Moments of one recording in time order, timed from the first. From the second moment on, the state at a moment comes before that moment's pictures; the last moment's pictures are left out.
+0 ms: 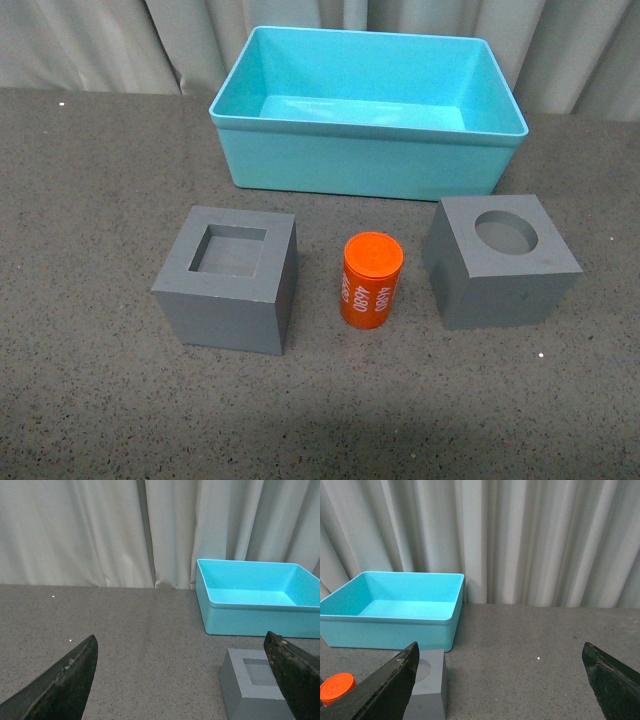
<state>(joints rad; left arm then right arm) 0.00 0.00 0.02 0.00 0.00 0.00 0.00 0.00 0.01 0.00 0.00 -0.01</state>
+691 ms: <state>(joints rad) 0.00 0.00 0.02 0.00 0.00 0.00 0.00 0.00 0.01 0.00 0.00 -0.01</state>
